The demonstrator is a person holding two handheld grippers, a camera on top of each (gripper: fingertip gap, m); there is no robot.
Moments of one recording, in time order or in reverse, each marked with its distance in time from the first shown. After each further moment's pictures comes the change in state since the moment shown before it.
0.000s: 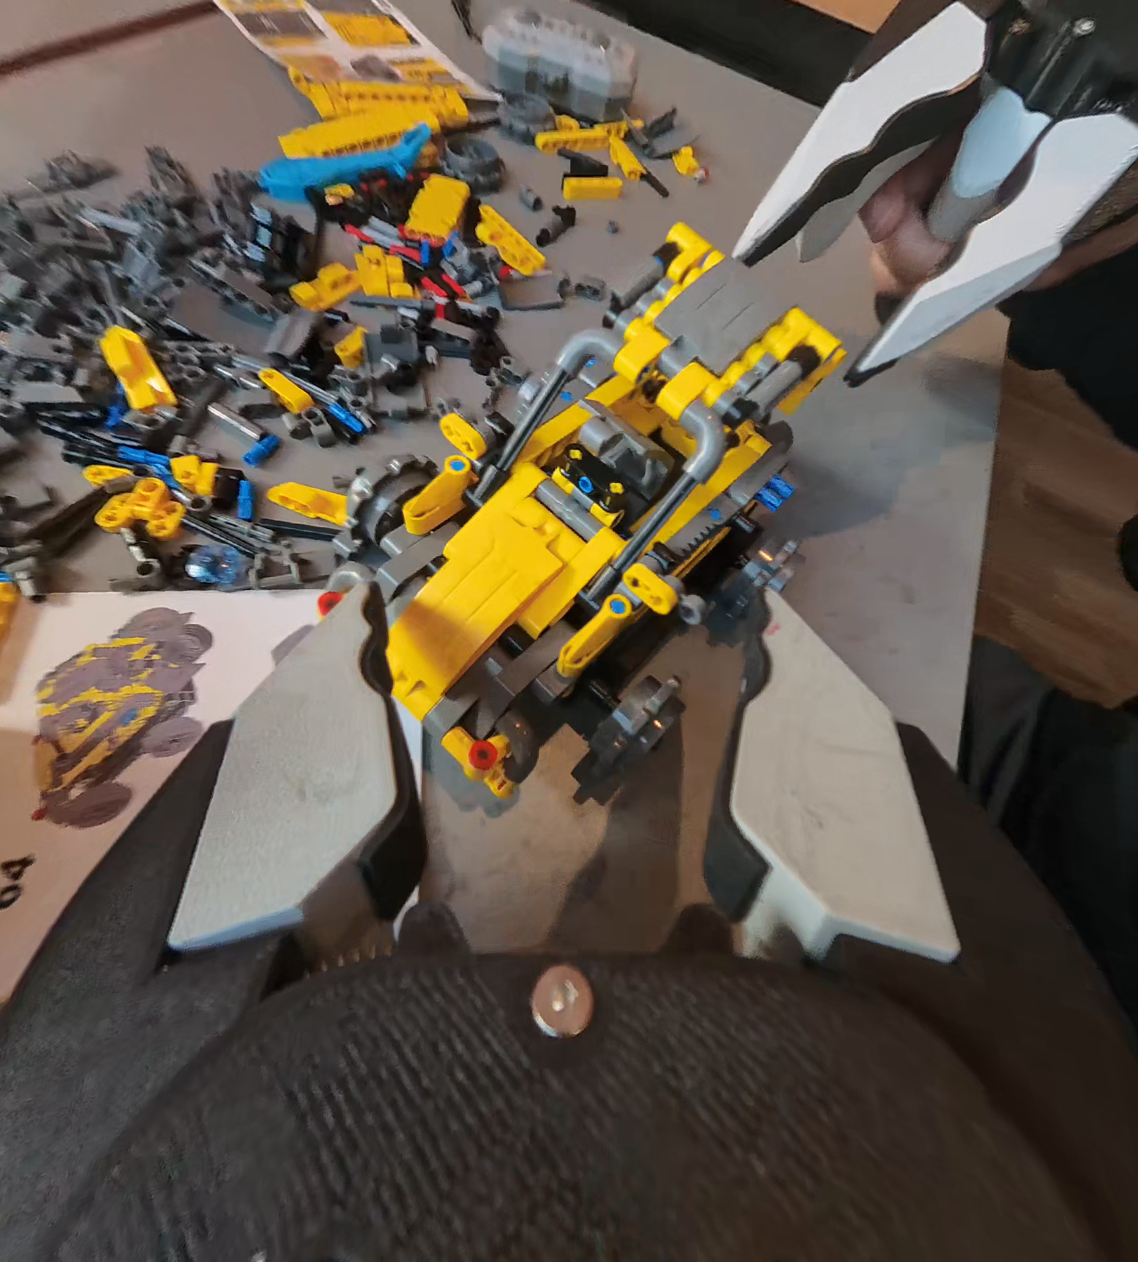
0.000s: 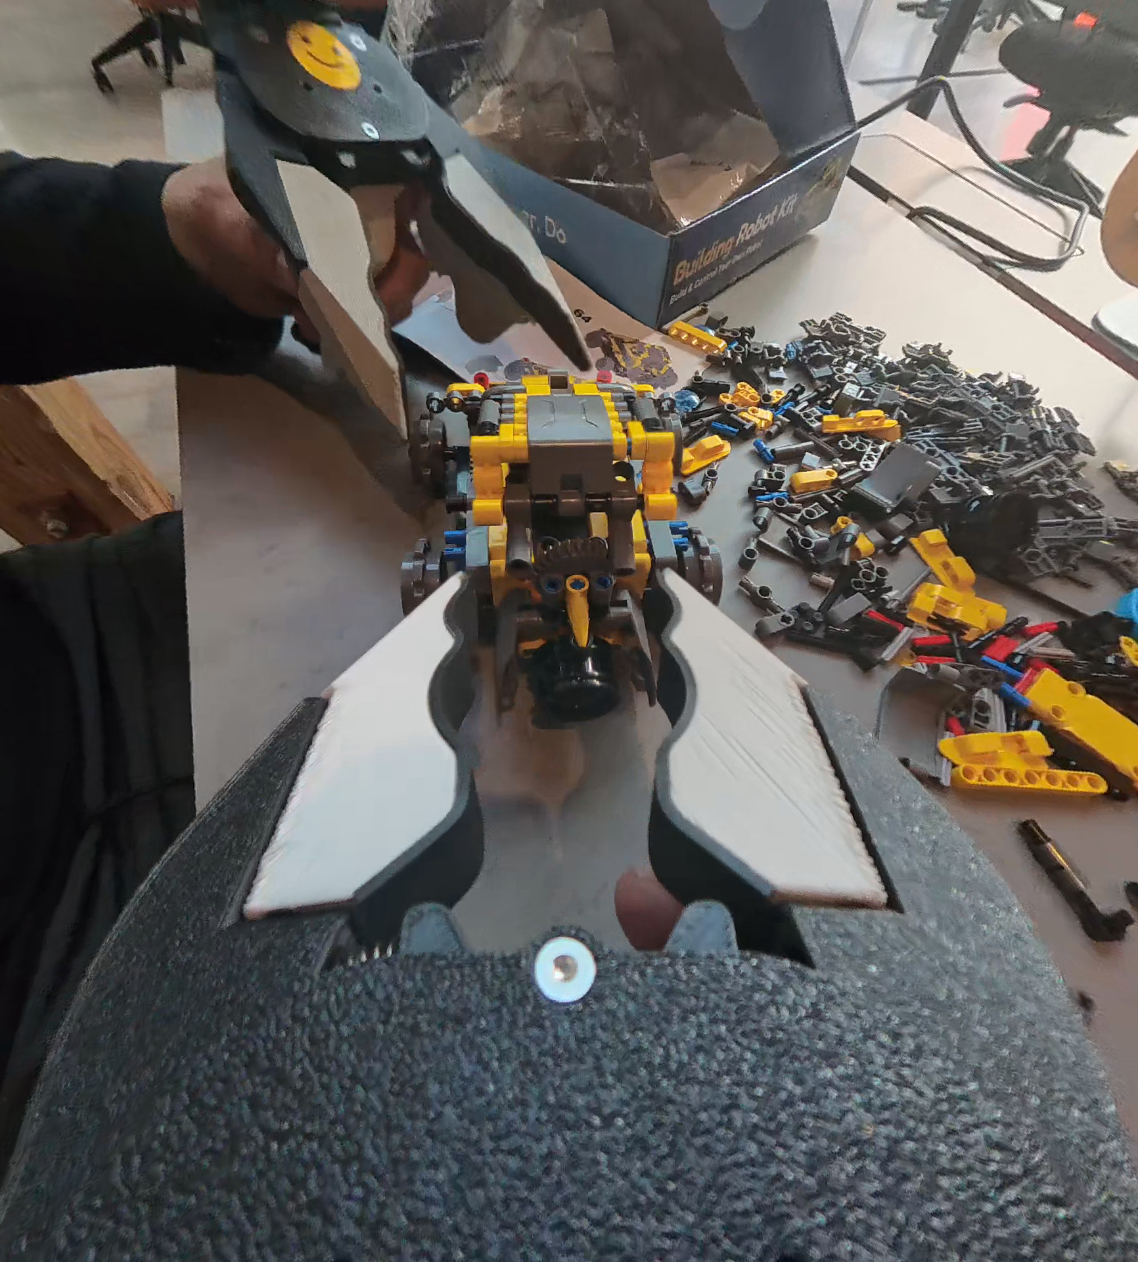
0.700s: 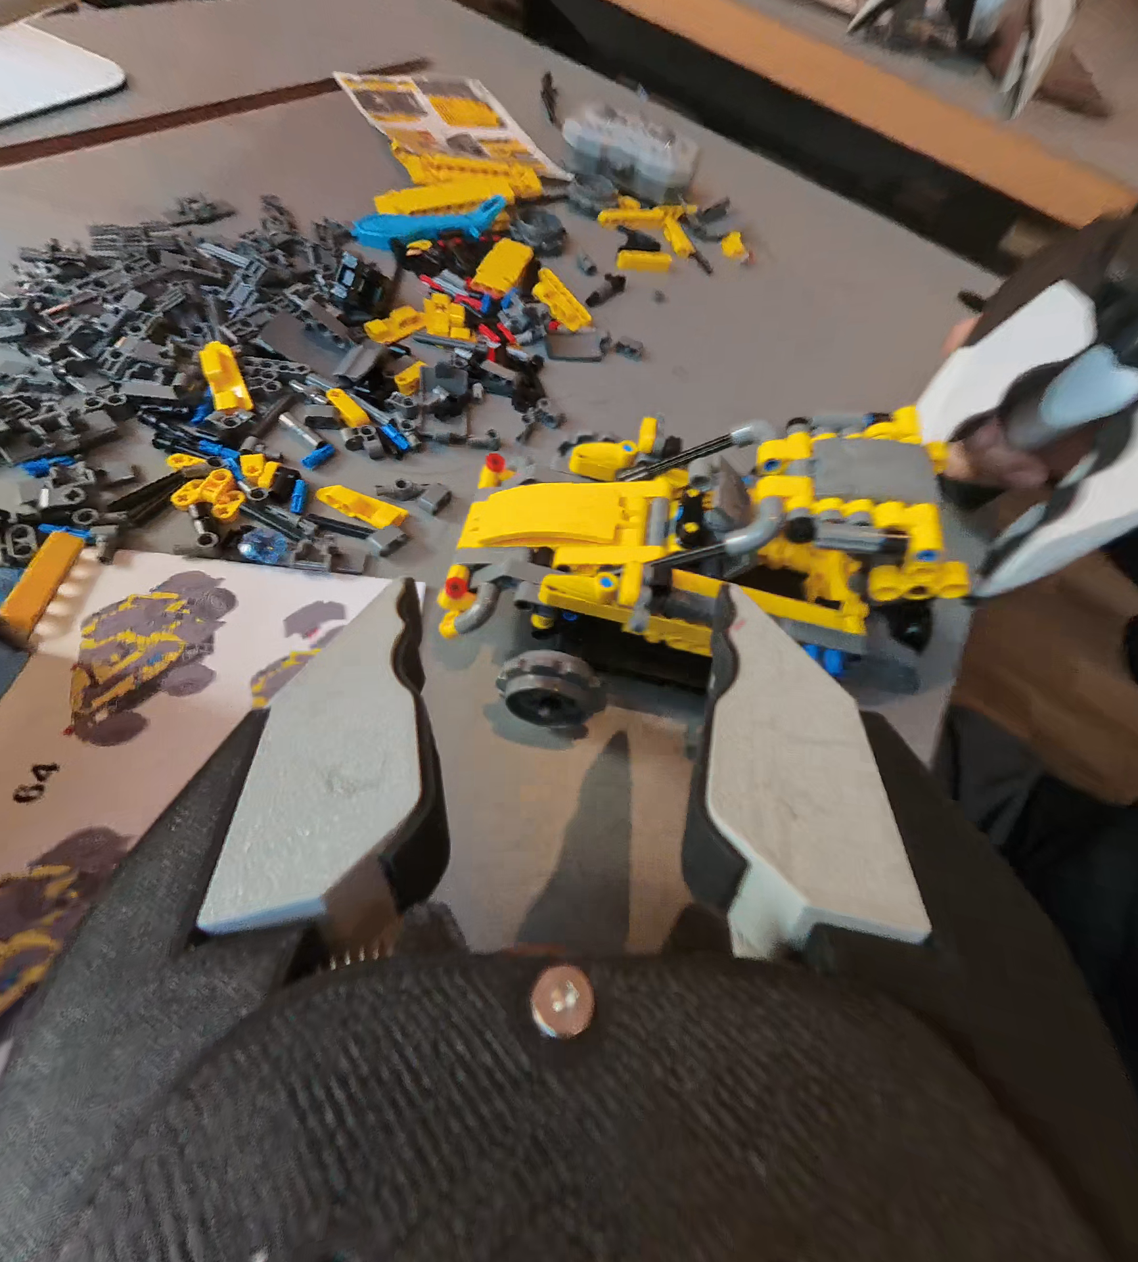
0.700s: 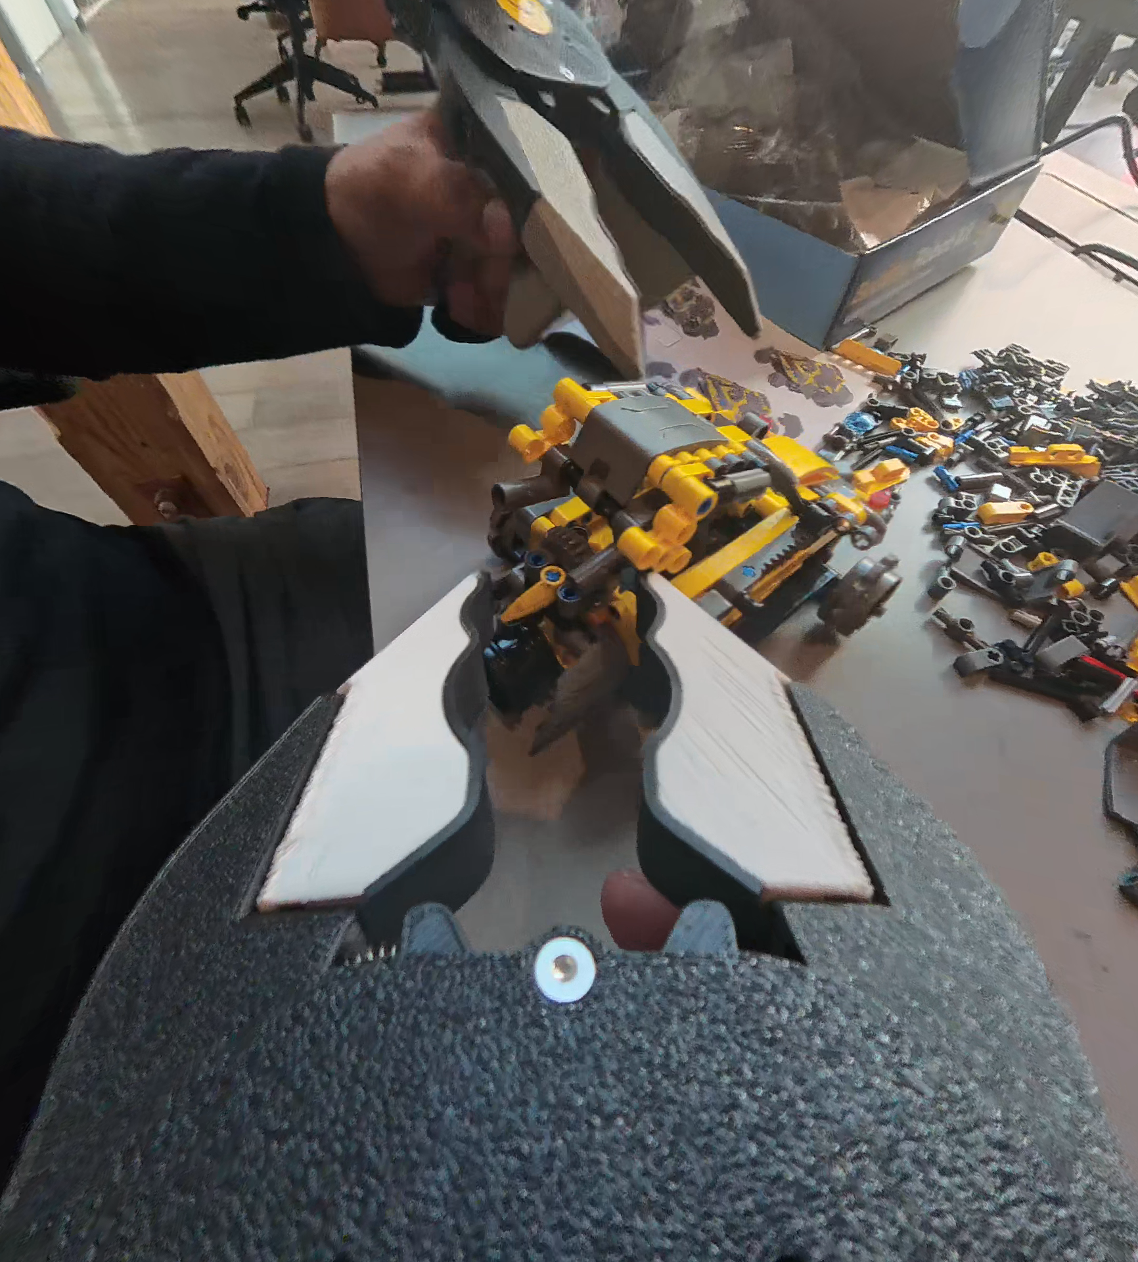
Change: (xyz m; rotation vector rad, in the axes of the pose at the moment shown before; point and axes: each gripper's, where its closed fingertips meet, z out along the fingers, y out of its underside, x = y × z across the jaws) left arm 0.004 -0.013 -0.018 0.084 -0.099 -0.077; right arm -0.075 0.006 0.002 0.041 -0.109 -0.042
